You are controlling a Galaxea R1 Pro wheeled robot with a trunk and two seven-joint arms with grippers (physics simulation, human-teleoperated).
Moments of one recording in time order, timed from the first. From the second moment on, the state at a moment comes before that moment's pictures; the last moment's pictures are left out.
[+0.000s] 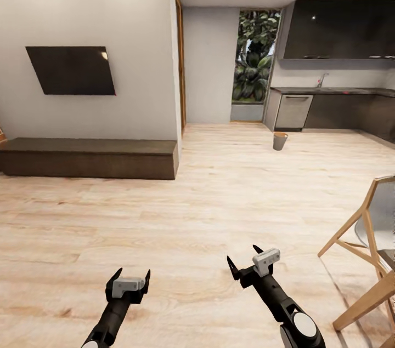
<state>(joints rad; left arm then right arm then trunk) -0.08 0.01 -0.07 -1.09 0.03 -0.26 -0.02 -0.08 -0.02 0.12 -1.41 0.07 -0.01 0.23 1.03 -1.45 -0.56</state>
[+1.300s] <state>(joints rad) -0.08 0.01 -0.07 -1.09 0.04 -0.26 -0.02 -0.08 -0.02 0.12 -1.41 0.07 -0.01 0.23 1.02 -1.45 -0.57</state>
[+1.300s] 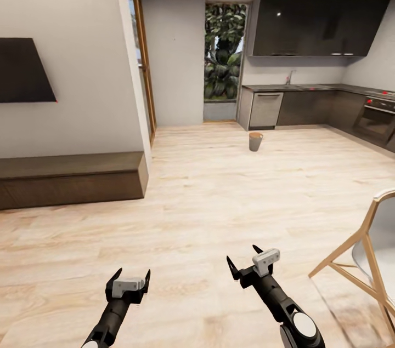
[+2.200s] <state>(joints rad) -0.08 0.01 -0.07 -1.09 0.04 -0.26 -0.02 -0.08 -0.02 0.14 -1.40 0.06 -0.01 0.23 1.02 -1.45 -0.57</state>
